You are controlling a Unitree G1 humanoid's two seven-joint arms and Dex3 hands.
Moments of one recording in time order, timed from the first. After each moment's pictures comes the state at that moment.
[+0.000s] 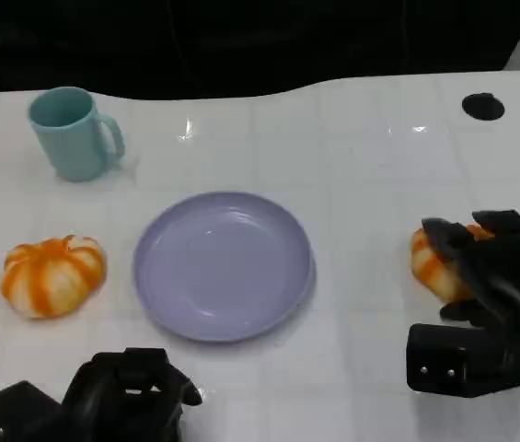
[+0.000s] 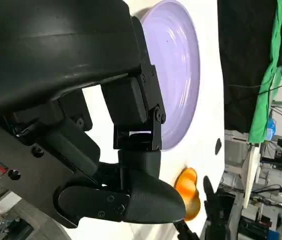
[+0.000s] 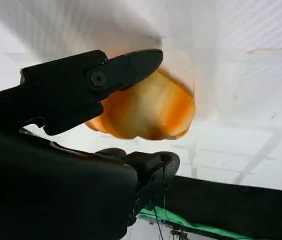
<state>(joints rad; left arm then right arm) 0.13 -0.04 0.06 0.29 -0.22 -0.24 -0.39 -0.42 -0.35 0.42 0.60 -0.95 0.00 -0.19</state>
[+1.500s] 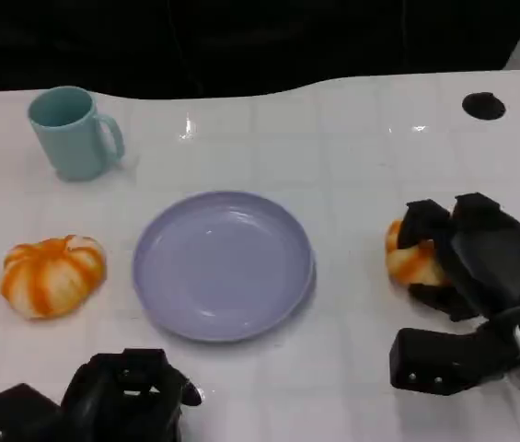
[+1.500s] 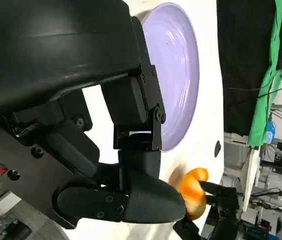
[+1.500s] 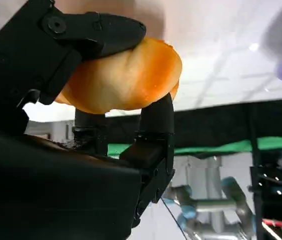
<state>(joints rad) 0.14 -0.04 0.06 0.27 -0.22 -0.23 -0.37 -0.61 -0.26 0.55 1.04 -0.85 -0.38 -0.83</state>
